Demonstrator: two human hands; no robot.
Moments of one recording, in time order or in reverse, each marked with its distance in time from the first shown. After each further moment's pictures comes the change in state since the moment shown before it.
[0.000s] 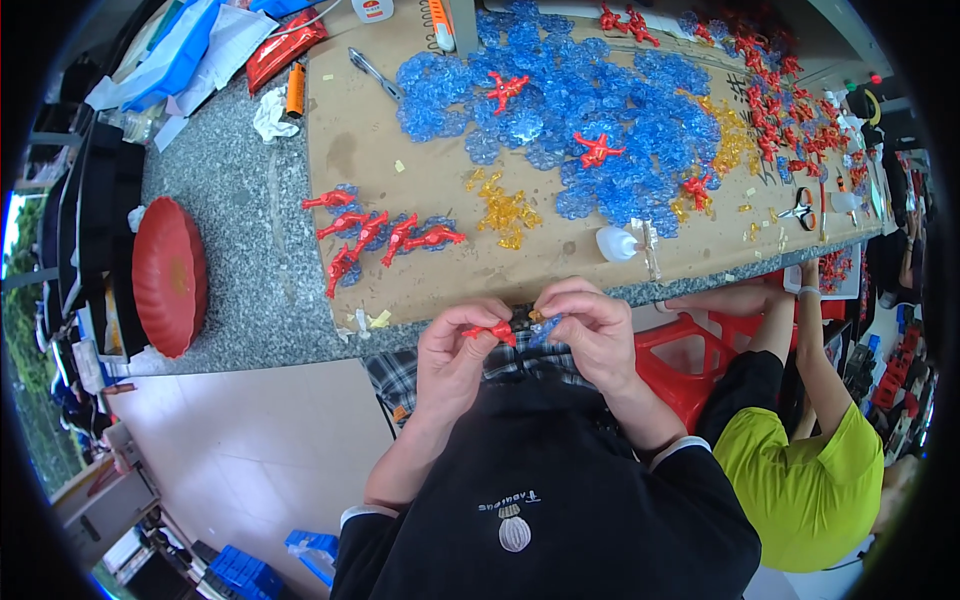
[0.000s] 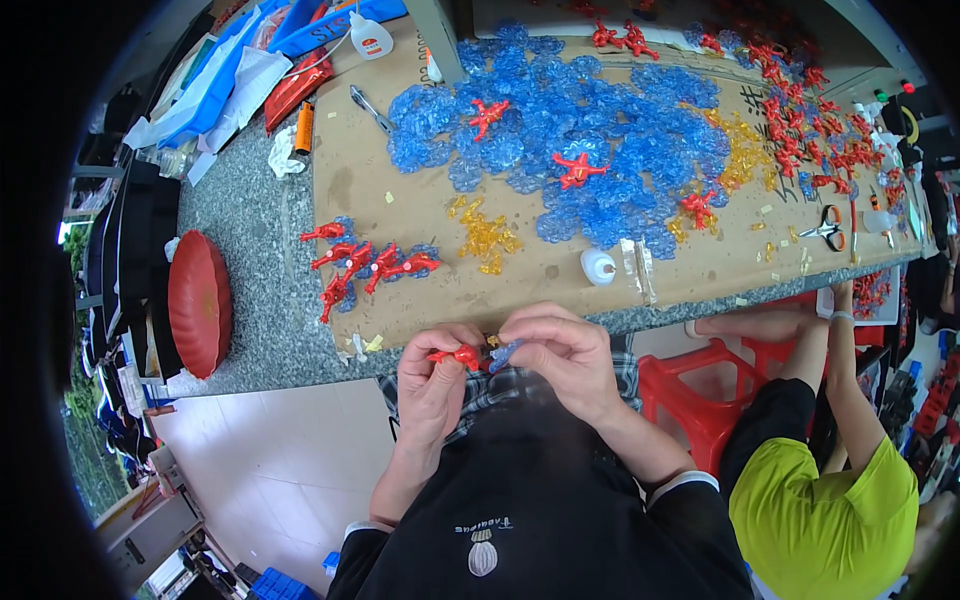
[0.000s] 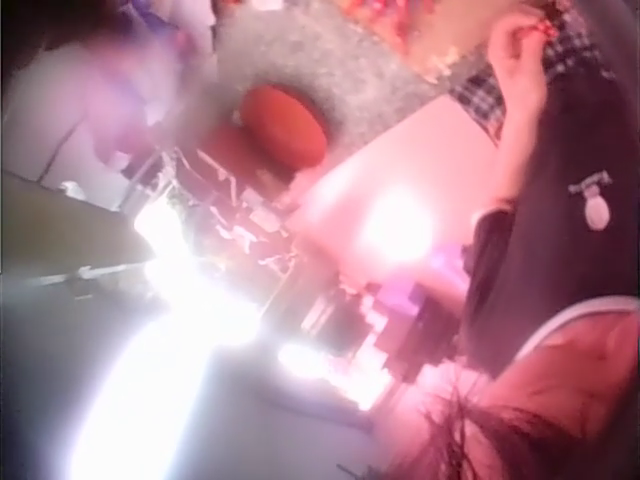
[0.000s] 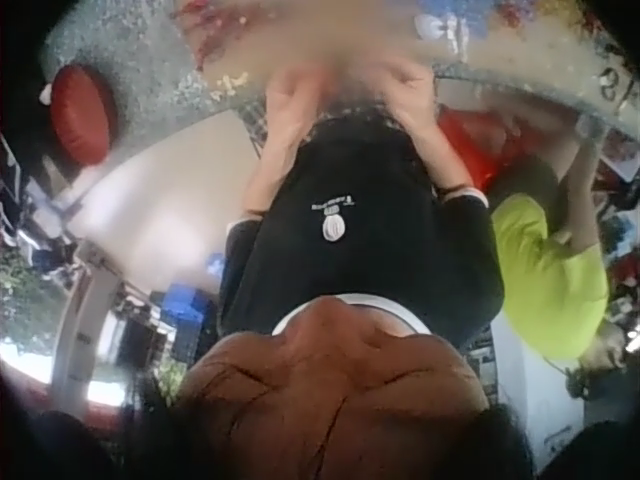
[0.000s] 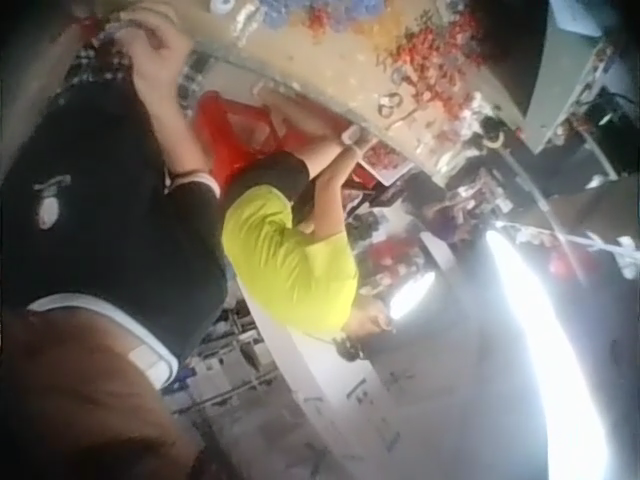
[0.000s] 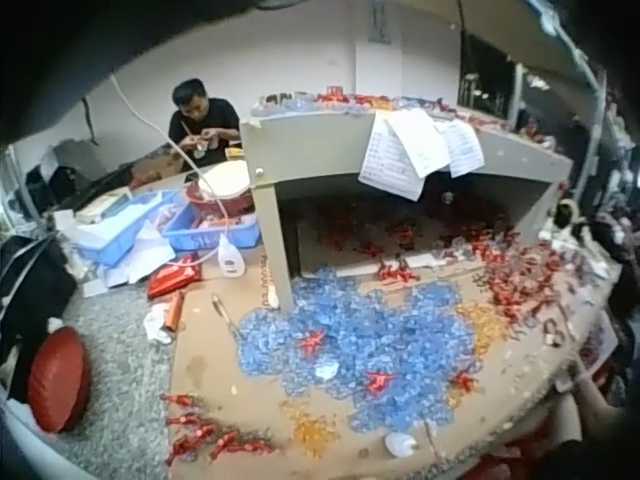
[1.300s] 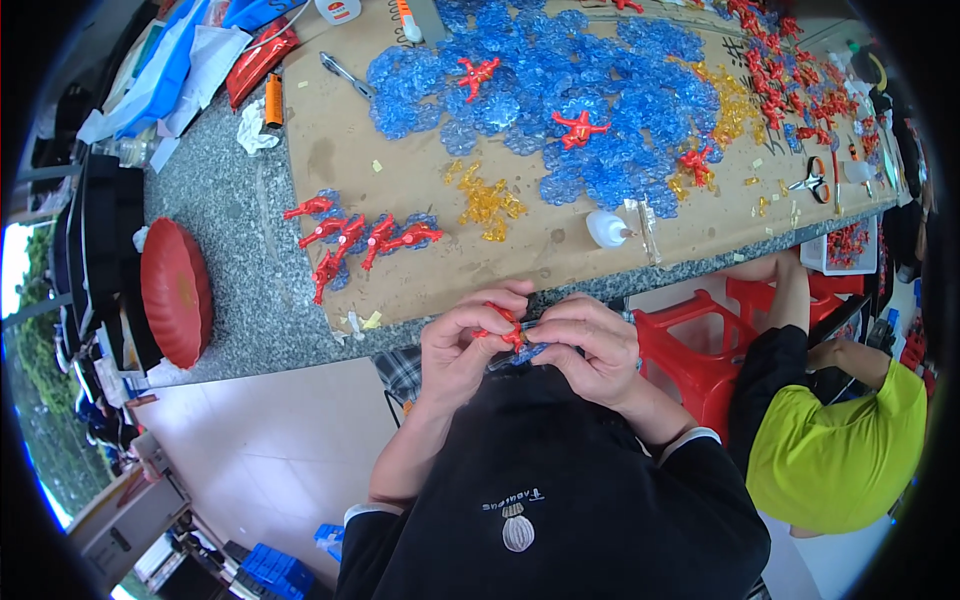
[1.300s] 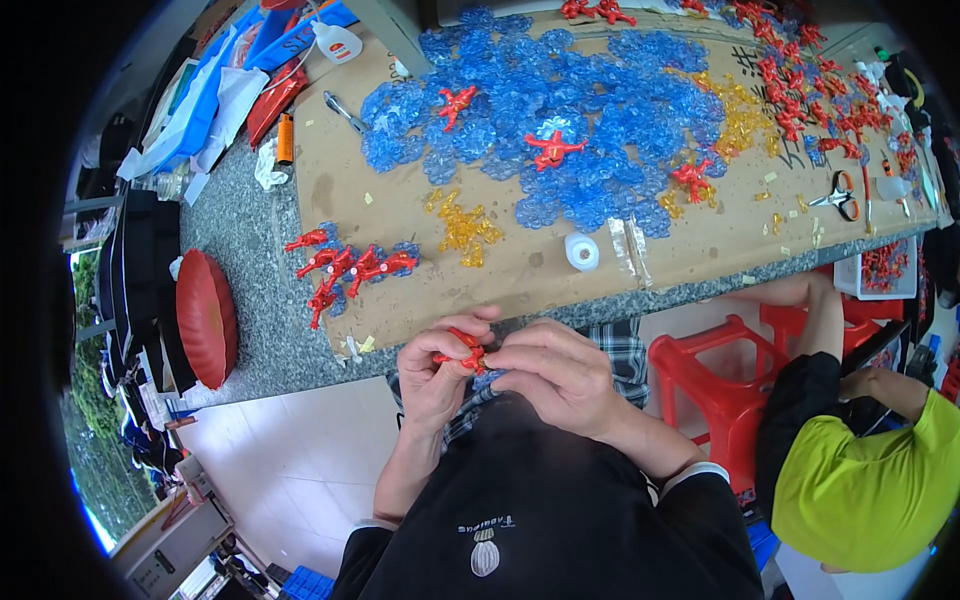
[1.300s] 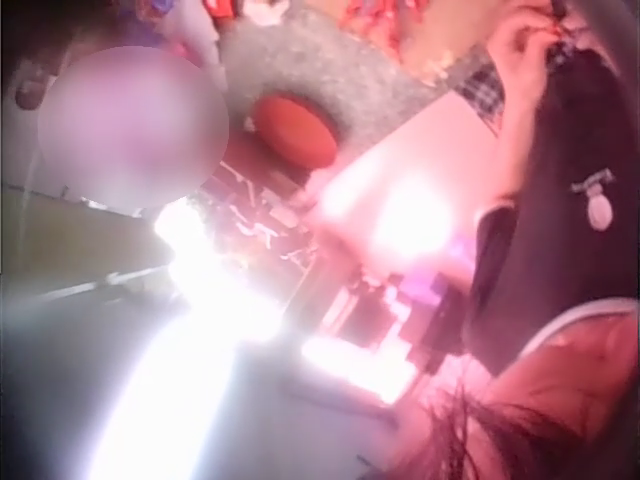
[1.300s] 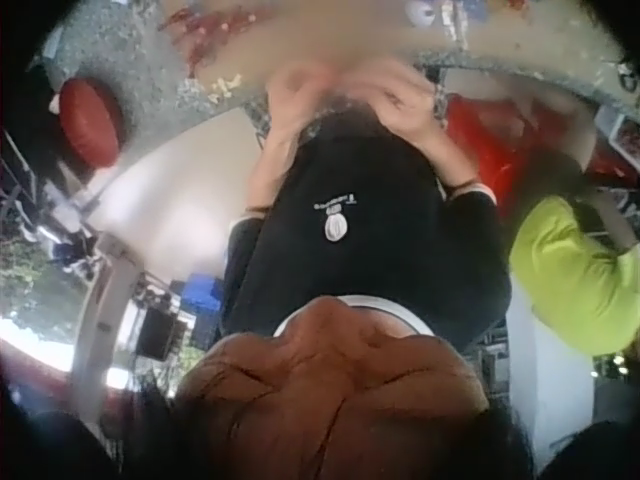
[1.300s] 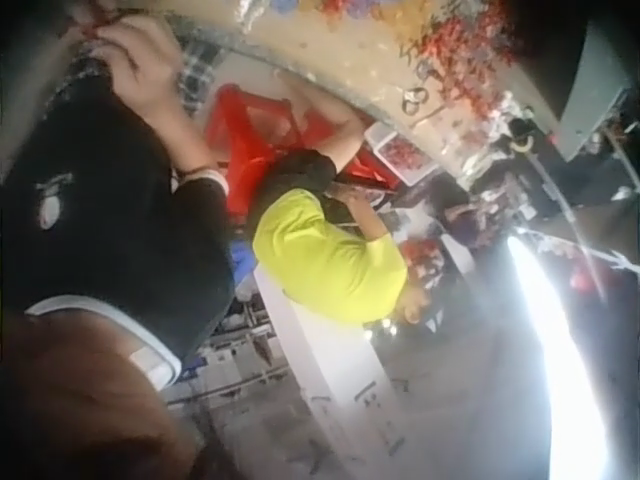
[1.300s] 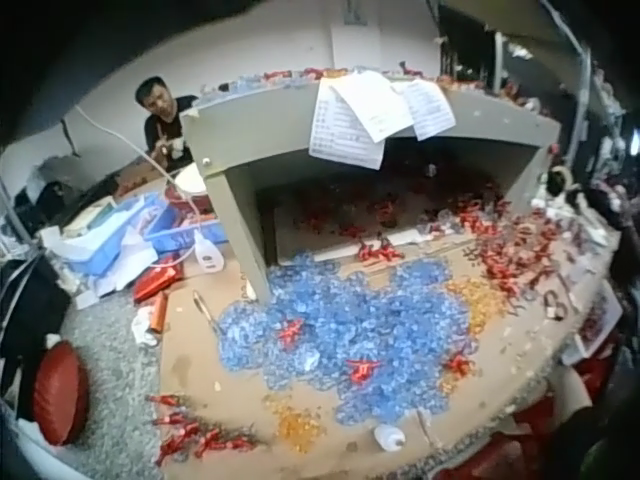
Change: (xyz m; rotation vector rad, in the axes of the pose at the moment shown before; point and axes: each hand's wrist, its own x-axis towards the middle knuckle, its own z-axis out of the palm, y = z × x) left_hand 0.014 -0.008 0.004 0.122 -0.183 0.021; right_hand -0.008 -0.009 -0.002 -0.498 -0.032 -0.439
